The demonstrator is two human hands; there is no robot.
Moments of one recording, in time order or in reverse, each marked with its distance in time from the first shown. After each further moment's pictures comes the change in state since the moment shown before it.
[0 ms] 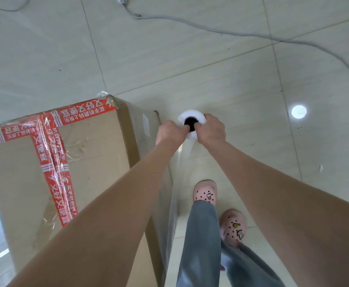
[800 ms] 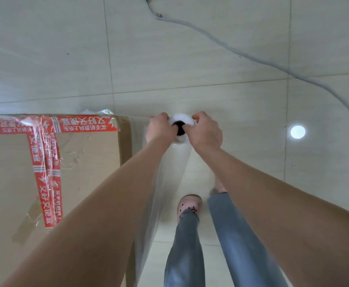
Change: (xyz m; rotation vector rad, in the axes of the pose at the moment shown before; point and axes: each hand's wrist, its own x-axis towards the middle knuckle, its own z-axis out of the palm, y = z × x) left_hand 0.050 0.038 -0.054 0.037 0.192 -0.021; right_hand 0.054 -0.075 -0.014 -0.289 -0.030 -0.134
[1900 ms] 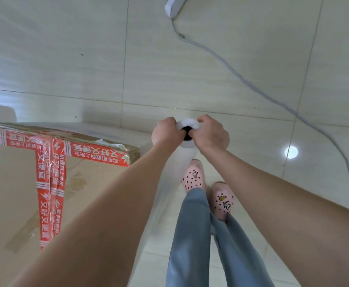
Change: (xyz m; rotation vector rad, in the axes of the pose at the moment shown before) left_hand 0.074 0.035 -0.054 -0.042 -0.056 -0.071; right_hand 0.075 -0.088 -0.028 -0.234 -0.074 -0.066
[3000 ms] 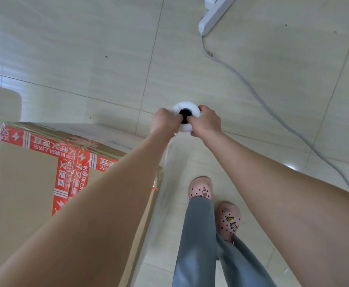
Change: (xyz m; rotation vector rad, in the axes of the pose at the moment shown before) left_hand 0.068 -0.032 -0.087 -0.565 0.027 -0.235; right_hand 0.041 -0.118 0.013 0.329 -0.148 -0.053
